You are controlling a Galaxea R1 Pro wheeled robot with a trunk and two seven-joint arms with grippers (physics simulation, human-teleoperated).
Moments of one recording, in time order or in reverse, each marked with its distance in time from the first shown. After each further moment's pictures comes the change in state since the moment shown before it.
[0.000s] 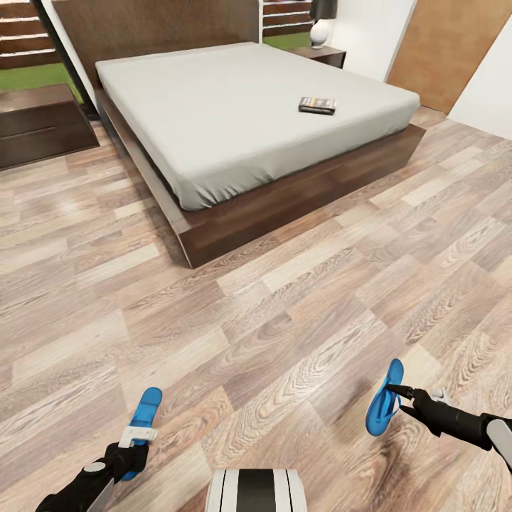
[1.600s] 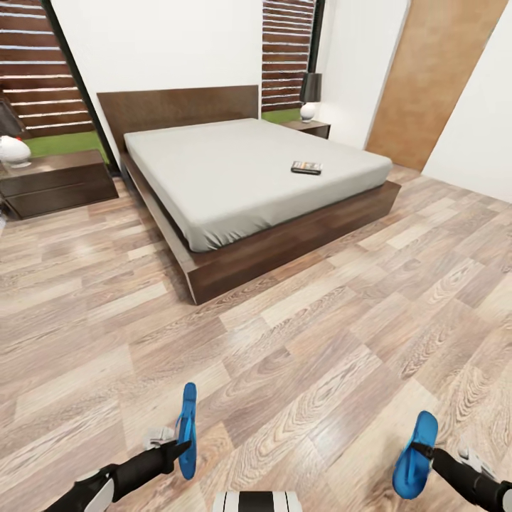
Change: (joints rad) left arm 0.005 -0.009 -0.001 0.040 0.325 0.004 -0.728; right arm 0.002 0.002 0.005 0.454 0.182 -0.517 -0.002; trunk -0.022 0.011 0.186
